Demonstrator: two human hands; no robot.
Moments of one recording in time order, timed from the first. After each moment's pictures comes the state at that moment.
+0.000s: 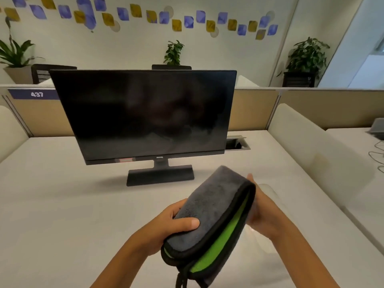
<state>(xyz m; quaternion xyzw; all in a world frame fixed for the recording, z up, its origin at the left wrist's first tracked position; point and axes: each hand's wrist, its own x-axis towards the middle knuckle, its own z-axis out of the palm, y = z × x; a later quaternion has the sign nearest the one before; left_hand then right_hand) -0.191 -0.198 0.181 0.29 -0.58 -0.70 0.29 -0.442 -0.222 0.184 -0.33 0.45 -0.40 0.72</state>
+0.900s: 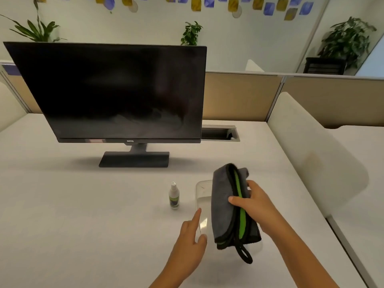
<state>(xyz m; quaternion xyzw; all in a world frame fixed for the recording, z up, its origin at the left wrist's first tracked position) -0.417 -0.177 0.087 0.64 -0.53 -0.48 0.25 -0.592 -0.256 0.152 -0.51 0.63 -0.30 0.50</state>
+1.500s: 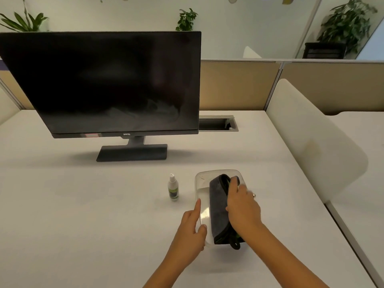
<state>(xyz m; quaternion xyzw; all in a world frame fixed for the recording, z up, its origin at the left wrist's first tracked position) -0.415 -0.174 0.088 0.63 -0.53 -0.51 0.27 -0.561 -0.242 0.103 -0.70 0.71 0.01 0.08</state>
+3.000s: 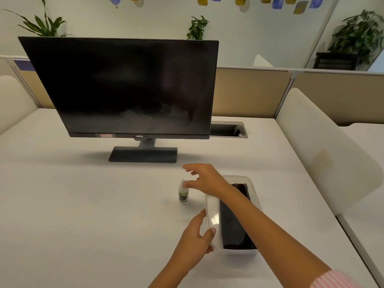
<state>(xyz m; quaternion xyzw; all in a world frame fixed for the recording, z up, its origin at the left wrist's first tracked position) -0.407 -0.180 0.075 0.66 -0.47 -0.53 0.27 -0.469 -0.312 0.140 -0.78 0.50 -0.13 0.36</state>
